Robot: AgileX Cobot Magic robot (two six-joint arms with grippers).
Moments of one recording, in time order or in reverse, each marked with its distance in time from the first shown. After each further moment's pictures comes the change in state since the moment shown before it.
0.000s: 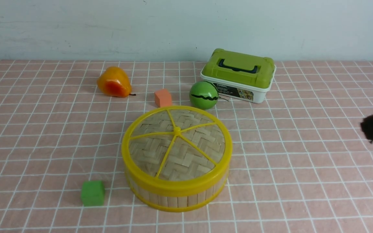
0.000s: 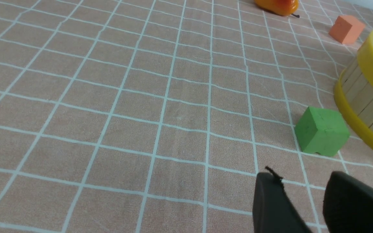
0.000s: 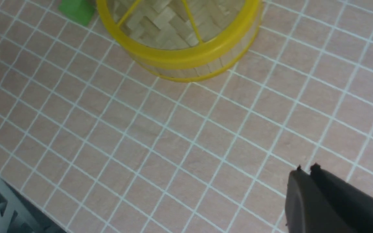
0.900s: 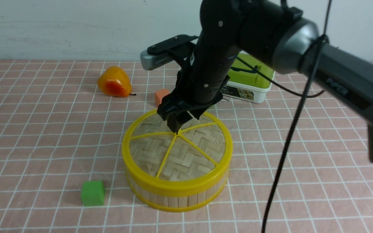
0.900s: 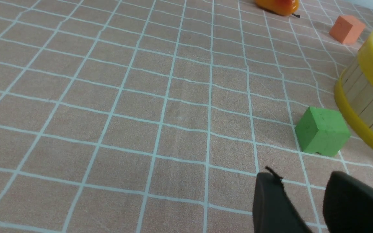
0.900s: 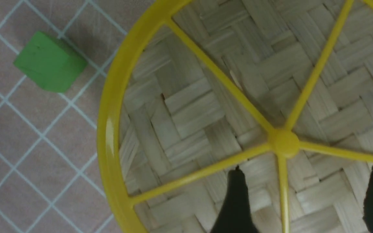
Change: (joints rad) right arm 0.450 1.000 -0.888 -0.308 0.001 0.279; left arm 0.000 0.000 0.000 0.000 0.000 0.000
